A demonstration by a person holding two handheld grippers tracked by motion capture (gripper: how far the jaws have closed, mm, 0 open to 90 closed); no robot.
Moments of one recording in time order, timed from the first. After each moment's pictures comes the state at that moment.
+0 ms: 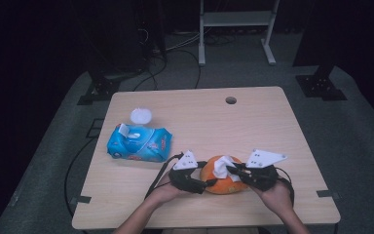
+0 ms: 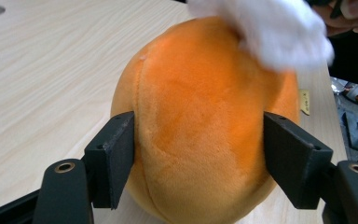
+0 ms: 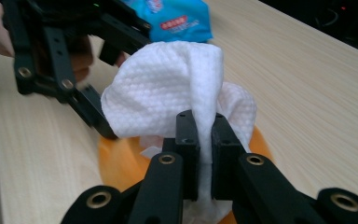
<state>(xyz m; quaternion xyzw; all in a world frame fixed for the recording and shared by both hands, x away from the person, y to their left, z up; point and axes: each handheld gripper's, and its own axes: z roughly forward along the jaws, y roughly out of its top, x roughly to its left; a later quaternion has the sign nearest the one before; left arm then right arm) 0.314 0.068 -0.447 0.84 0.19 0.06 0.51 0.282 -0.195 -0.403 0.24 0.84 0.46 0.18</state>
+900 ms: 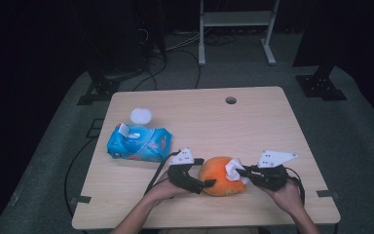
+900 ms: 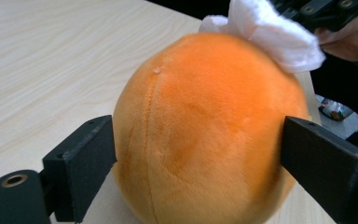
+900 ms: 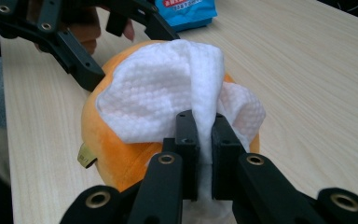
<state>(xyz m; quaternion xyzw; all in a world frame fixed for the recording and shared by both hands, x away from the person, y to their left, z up) 0.325 0.069 -0.454 0.82 0.20 0.01 0.53 0.289 -0.225 -0.419 0.24 0.84 0.46 0.14</state>
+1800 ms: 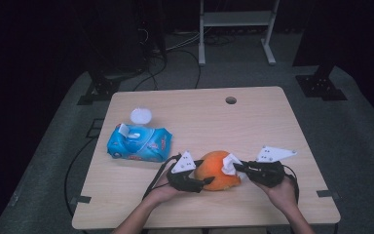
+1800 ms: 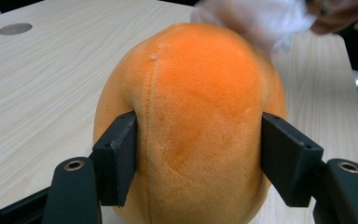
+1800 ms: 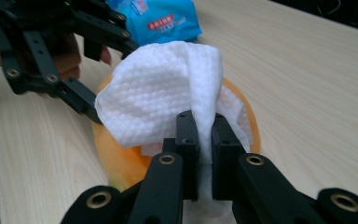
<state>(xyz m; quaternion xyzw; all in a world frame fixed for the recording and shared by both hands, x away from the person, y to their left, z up) 0.311 0.071 -0.448 0.84 0.18 0.11 0.51 0.294 -0.217 -0.415 0.28 0.82 0.48 0.14</state>
